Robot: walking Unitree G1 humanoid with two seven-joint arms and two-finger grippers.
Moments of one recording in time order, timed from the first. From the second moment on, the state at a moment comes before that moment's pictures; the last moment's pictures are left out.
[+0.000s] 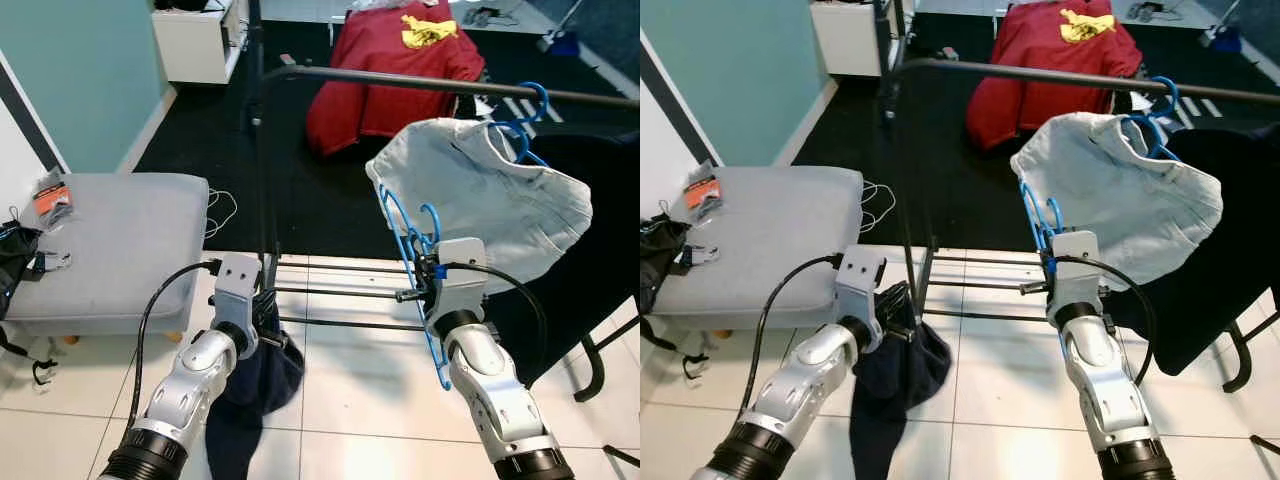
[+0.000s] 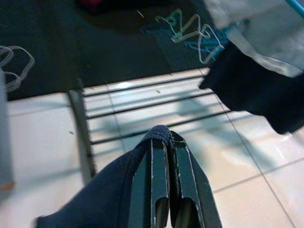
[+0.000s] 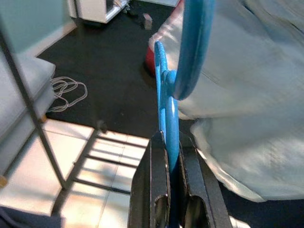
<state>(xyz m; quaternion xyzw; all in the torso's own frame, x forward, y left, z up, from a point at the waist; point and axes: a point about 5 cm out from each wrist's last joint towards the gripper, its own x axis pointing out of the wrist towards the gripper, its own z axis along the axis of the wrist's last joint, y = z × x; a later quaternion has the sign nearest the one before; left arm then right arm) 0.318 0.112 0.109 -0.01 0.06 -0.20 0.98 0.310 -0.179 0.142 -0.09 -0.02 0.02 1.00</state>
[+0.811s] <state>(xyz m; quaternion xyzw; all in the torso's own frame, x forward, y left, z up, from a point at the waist) 0.326 0.111 0.113 -0.01 0.05 -0.18 0.98 0.314 -0.171 0.144 -0.06 -0.02 0.06 1.00</state>
